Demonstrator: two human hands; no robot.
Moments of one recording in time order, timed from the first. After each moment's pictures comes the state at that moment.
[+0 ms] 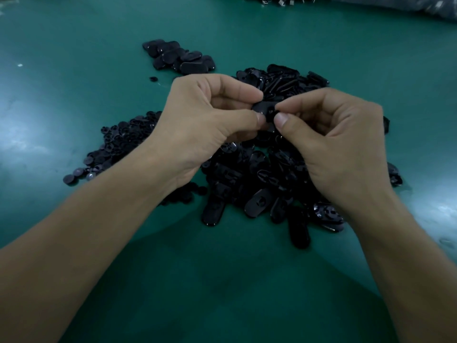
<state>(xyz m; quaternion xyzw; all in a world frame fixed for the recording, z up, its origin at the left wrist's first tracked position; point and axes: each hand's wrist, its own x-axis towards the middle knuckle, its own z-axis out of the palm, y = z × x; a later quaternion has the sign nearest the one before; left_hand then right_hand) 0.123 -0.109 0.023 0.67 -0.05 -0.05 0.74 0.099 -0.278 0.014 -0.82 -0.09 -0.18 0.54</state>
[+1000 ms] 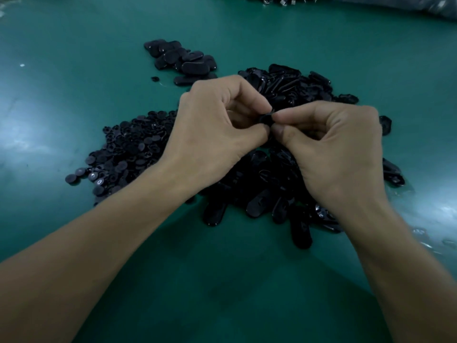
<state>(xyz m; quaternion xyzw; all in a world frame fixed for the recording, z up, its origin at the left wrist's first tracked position) 0.120 -0.115 0.011 0.80 -0.15 0.08 0.57 0.095 -0.271 0.013 -0.85 -0.05 -0.19 0.48</state>
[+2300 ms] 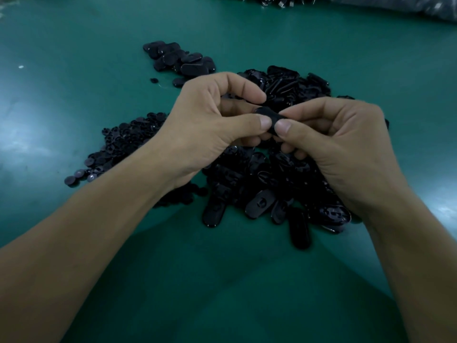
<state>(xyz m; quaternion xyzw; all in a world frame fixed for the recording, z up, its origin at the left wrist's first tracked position) 0.126 -0.107 0.019 0.66 -0.13 -0.09 0.73 0.101 -0.292 0.017 -0.79 -0.10 -0.07 0.60</state>
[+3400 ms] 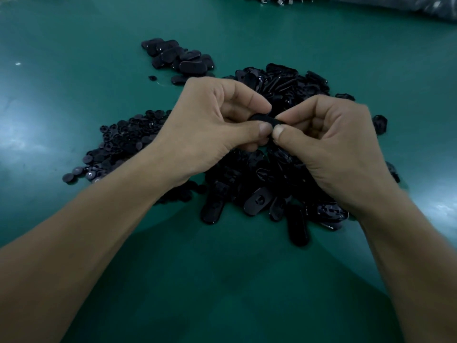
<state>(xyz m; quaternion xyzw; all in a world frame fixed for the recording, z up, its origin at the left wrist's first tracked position) 0.123 -0.106 0.018 0.73 -0.17 -0.05 0.66 0.098 -0.286 0.018 -0.83 -0.10 -0.08 0.54</state>
